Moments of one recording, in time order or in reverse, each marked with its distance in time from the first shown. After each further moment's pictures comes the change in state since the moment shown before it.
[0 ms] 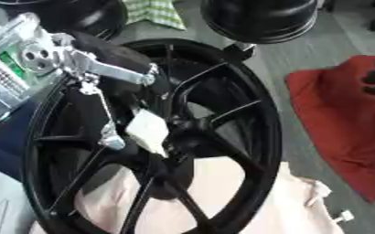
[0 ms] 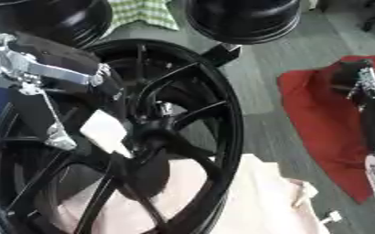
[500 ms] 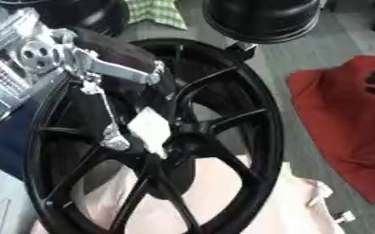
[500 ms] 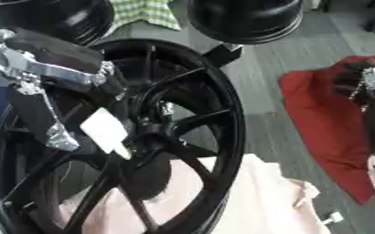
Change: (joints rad) left arm 0.000 0.001 0.020 -0.052 -0.012 -0.014 -0.001; right arm 0.000 0.002 -0.002 0.000 0.000 0.000 0.000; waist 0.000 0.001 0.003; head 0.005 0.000
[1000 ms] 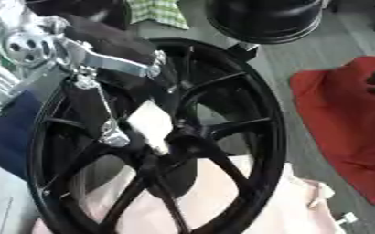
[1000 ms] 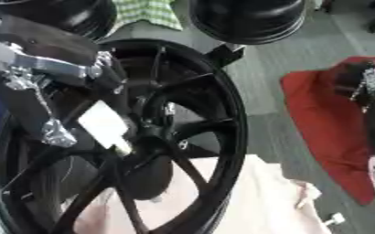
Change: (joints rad) left arm 0.000 0.054 0.146 -0.111 -0.022 0.031 0.073; right arm 0.005 0.006 0.000 0.002 0.000 -0.001 0.001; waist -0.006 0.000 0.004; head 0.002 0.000
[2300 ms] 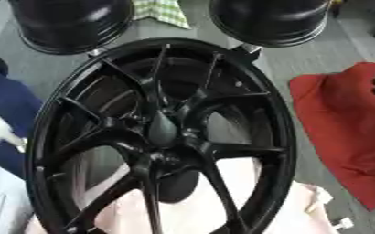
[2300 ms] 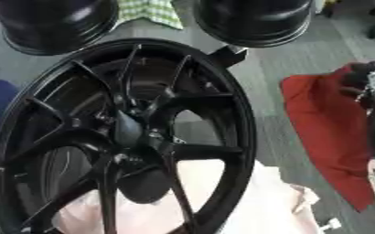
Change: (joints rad) left arm 0.606 0.305 0.547 0.313 -0.035 0.137 0.376; right arm 0.013 -0.001 -0.056 -0.012 0.002 -0.021 -0.048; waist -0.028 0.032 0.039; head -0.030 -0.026
